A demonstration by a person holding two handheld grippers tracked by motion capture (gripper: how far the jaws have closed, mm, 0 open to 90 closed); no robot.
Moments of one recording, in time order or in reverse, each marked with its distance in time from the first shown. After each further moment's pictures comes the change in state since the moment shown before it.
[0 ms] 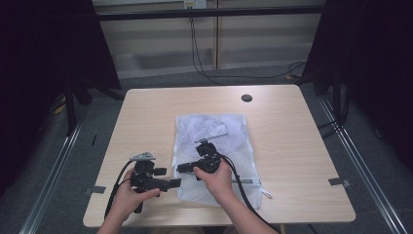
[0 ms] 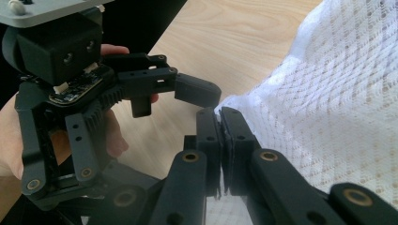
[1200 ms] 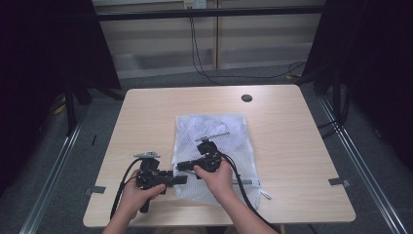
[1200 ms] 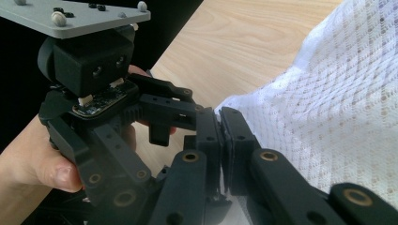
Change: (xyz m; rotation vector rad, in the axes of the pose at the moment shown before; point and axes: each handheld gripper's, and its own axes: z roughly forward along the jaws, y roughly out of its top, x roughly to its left) left arm -0.005 0.005 0.012 -0.003 -0.107 -0.068; right arm 0.004 0.003 -0.006 -0.029 0.018 -0.005
